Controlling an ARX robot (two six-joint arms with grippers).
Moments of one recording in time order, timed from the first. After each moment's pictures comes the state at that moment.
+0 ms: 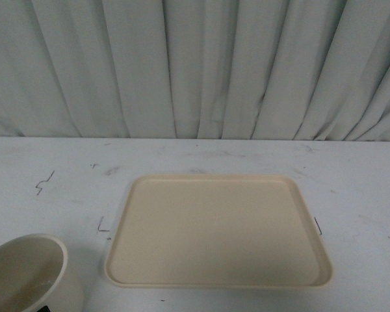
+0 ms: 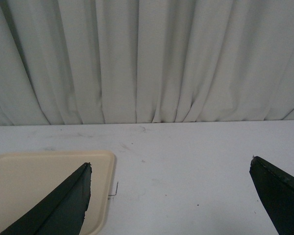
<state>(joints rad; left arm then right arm) -0.14 0.68 0.37 -0.44 -0.08 -0.07 0.00 0.00 0.01 0.00 0.00 -0.01</state>
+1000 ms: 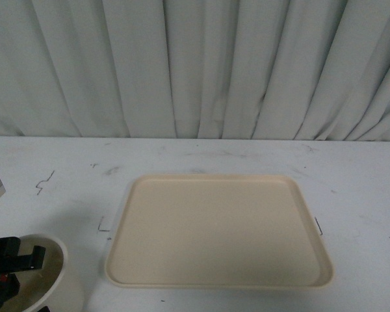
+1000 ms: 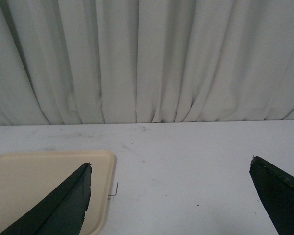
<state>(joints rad) -0.09 1.60 0.64 -0.21 -0.06 -0.22 0.00 0.00 0.01 0.00 0.00 -0.01</state>
